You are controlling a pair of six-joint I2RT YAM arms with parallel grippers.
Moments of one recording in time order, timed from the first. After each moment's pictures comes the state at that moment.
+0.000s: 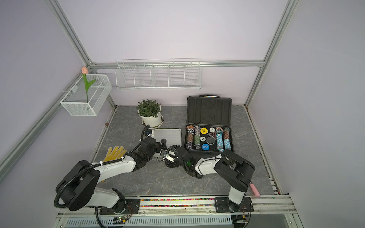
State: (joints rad) left arm -0.68 1.43 0.58 0.26 -0.32 -0.56; right arm 1.00 1.74 0.69 0.57 0.07 -0.45
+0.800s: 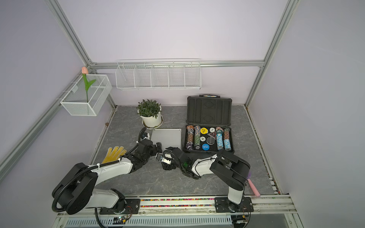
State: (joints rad) left arm -0.62 1.39 0.52 0.19 -0.31 -0.58; right arm 1.04 1.80 0.74 0.57 0.06 -0.50
